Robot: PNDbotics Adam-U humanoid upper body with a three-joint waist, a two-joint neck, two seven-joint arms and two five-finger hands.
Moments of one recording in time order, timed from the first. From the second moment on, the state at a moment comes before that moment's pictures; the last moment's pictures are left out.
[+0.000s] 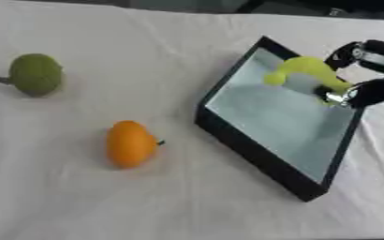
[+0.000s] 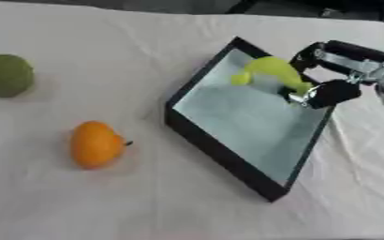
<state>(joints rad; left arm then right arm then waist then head) -0.09 0.35 0.19 -1.95 0.04 0.01 0.23 -0.55 -0.92 0.36 -1.59 0.26 0.00 0.43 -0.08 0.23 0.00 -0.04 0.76</state>
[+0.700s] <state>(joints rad) -0.09 0.34 0.19 -1.95 0.04 0.01 0.23 -0.55 -0.92 0.34 -1.61 0.30 -0.09 0.51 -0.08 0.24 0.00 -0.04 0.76</state>
